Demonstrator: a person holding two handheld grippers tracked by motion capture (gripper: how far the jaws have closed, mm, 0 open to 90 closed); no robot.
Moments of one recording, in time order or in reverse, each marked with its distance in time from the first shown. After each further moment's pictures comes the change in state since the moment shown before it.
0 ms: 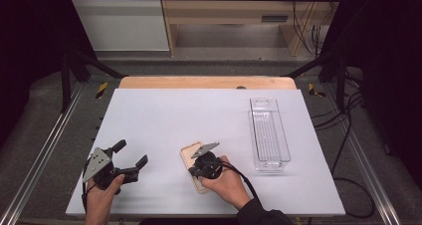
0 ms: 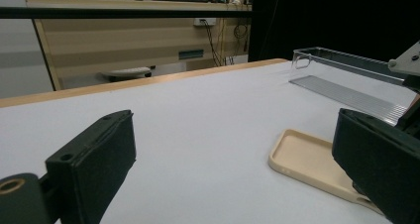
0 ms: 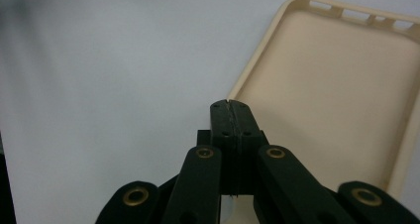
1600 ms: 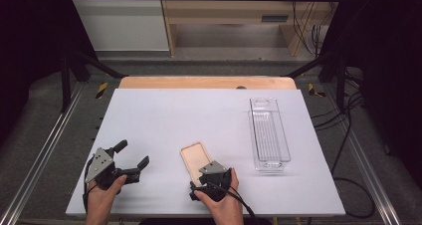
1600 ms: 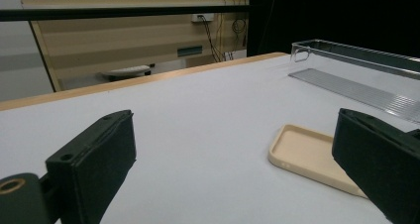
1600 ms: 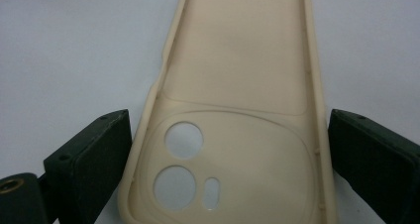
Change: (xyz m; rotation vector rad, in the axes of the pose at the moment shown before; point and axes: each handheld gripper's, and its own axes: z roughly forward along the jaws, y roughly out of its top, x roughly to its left) left arm -0.003 0.000 0.002 0.018 -0.006 0.032; right arm 0.038 -0.043 -0.006 -0.107 -0.394 0.183
